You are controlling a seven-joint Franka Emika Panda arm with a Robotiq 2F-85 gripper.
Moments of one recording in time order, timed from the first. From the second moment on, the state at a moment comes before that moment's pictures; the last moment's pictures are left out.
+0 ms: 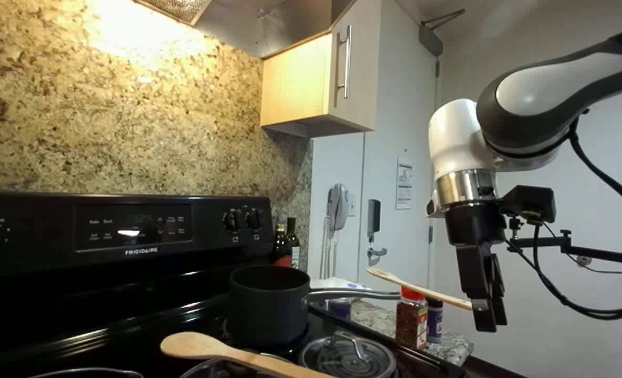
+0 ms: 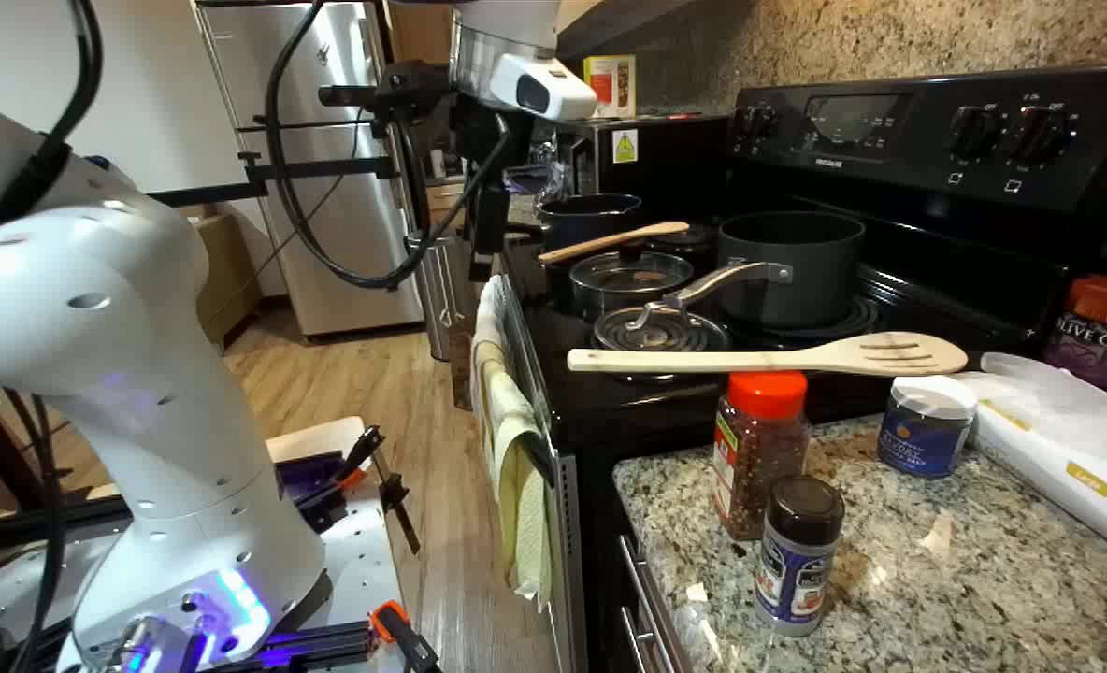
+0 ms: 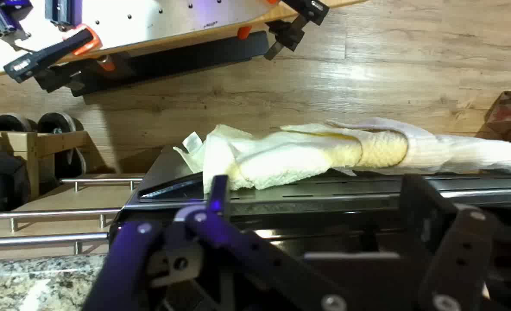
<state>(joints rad) -0.01 -0.65 -0.07 -2.63 0.21 1.78 0.12</state>
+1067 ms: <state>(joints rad) 0.05 -0.42 0.13 -2.40 0.10 1.86 0.12</state>
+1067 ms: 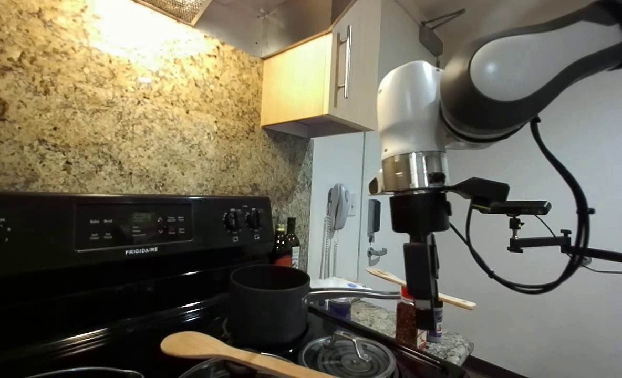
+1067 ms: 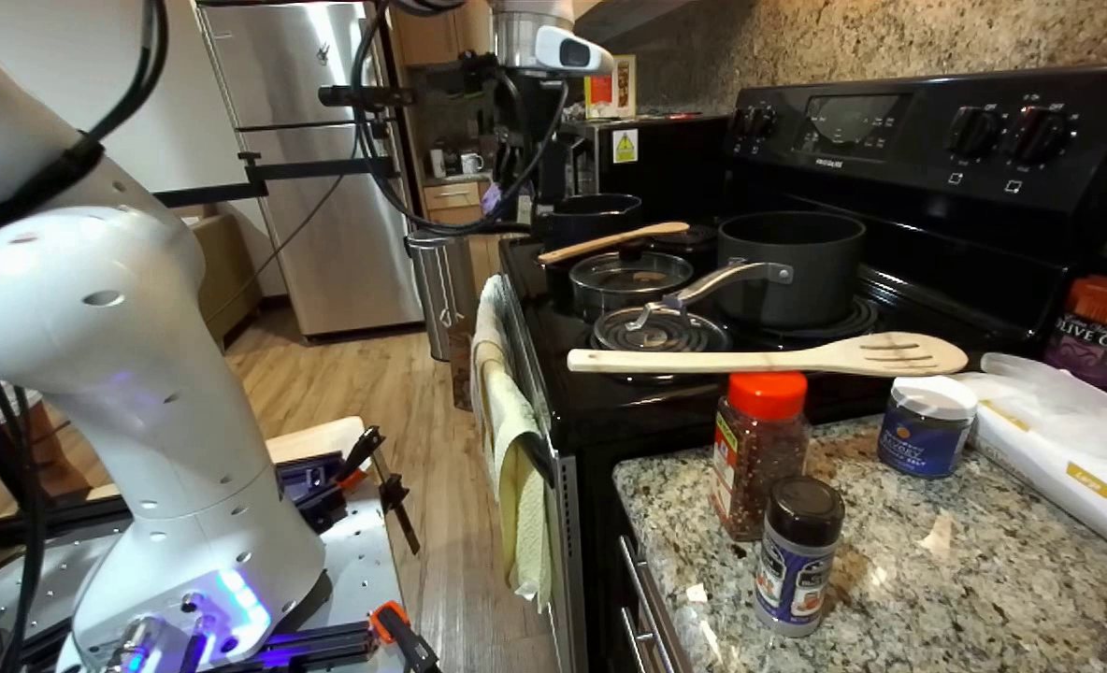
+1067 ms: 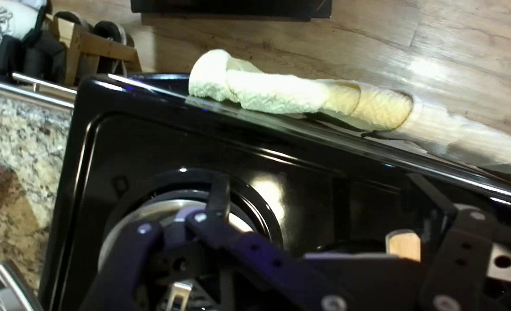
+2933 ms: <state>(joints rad) 0.18 0.09 0.18 -2.05 -0.01 1.94 0.34</state>
